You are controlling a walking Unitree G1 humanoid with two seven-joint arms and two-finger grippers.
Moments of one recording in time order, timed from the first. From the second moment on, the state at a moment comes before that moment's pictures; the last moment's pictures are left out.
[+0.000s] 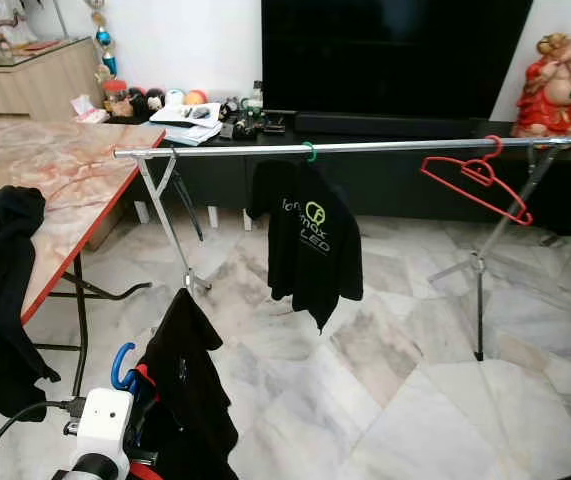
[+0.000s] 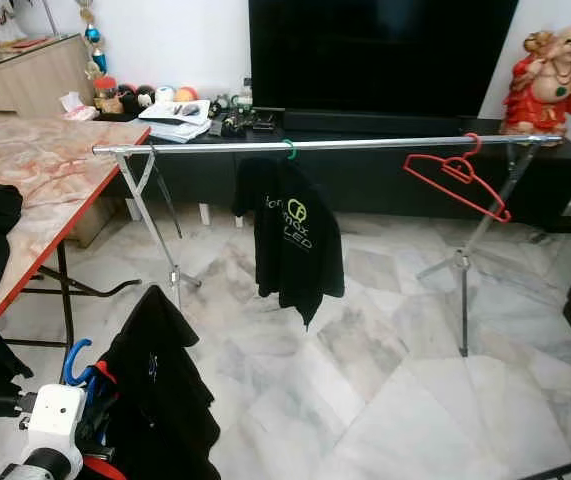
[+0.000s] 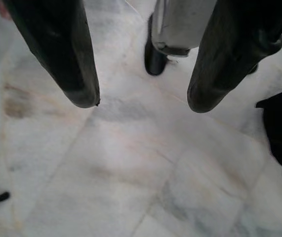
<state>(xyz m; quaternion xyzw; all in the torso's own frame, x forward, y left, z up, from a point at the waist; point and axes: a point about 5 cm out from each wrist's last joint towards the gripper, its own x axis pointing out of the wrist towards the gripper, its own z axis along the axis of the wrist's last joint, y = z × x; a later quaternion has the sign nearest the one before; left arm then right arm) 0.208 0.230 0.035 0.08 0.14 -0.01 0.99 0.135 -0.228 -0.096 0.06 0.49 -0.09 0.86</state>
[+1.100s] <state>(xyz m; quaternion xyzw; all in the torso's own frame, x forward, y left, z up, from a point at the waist) 0.216 0.226 0.039 0.07 0.14 -0.01 0.99 0.144 -0.216 -0.095 0.05 0.48 -0.06 0.87</state>
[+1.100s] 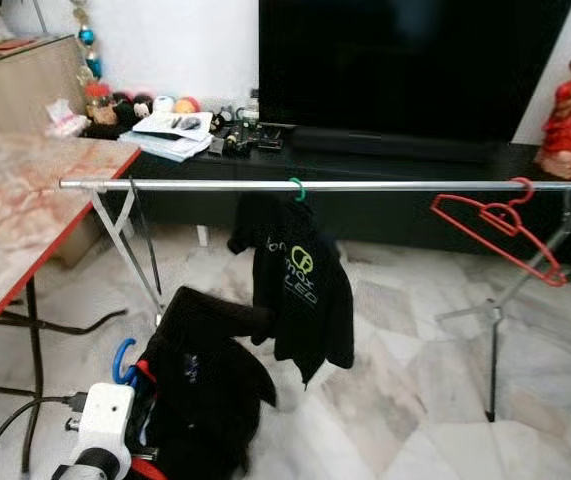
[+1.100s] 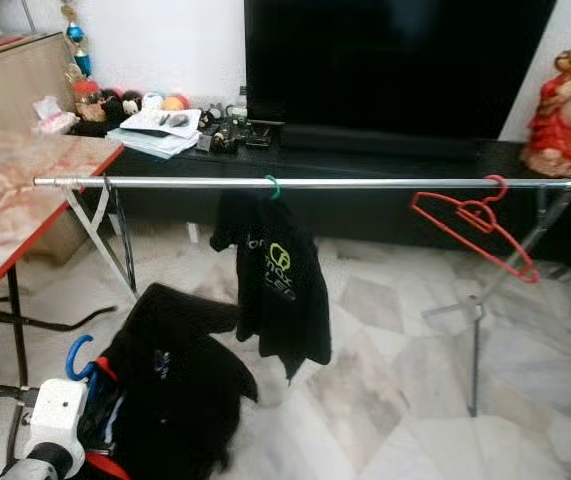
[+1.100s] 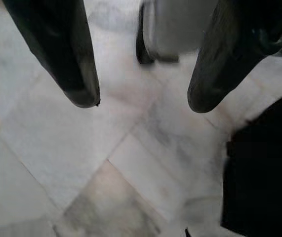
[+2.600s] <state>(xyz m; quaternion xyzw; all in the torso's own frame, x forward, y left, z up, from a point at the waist) 0.209 0.223 0.037 0.08 0.14 -0.03 0.99 0.141 -0.218 -0.096 0.05 0.49 -0.06 0.87</state>
